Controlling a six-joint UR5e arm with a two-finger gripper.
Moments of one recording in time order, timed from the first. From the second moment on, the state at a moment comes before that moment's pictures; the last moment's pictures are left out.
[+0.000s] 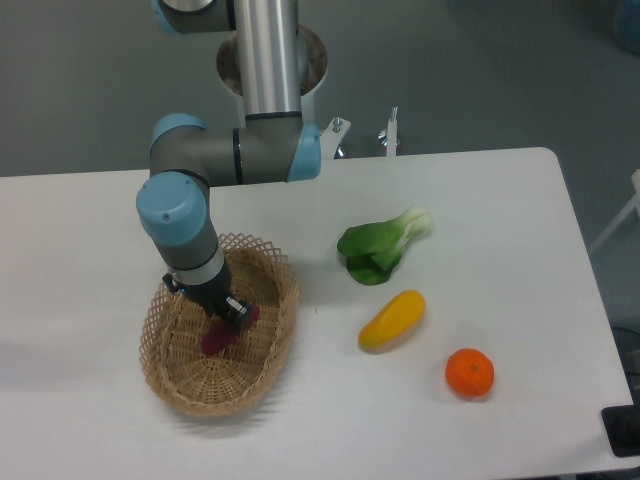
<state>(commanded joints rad) 2.06 -1.95 -1.81 -0.80 1.69 0.72</state>
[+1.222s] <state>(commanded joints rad) 2.44 -1.65 -1.64 -1.14 1.63 1.16</state>
